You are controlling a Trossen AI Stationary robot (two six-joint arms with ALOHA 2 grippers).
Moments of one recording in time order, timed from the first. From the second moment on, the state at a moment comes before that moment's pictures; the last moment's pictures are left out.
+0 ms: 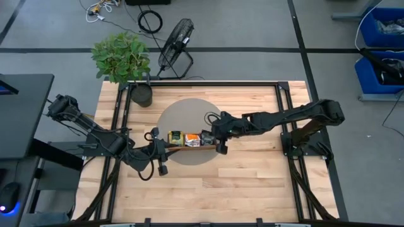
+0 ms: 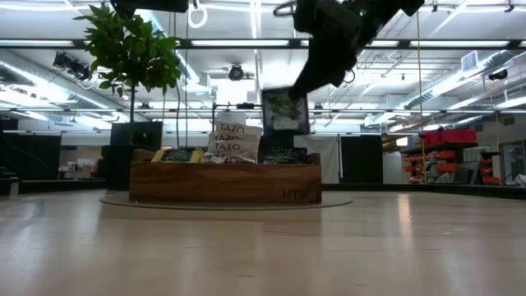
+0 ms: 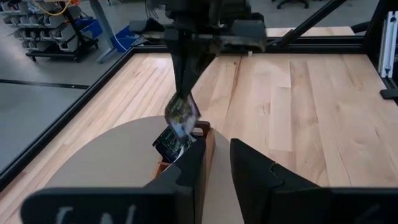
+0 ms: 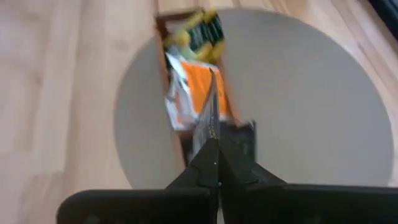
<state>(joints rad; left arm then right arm) -0.58 1.19 0.84 -0.18 -0.82 -0.31 0.06 1.54 1.10 -0.33 0.14 0.14</state>
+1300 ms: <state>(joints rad) -0.58 1.18 0.84 -0.19 -0.82 -0.31 -0.03 1.70 1.07 -0.28 -0.03 0.09</state>
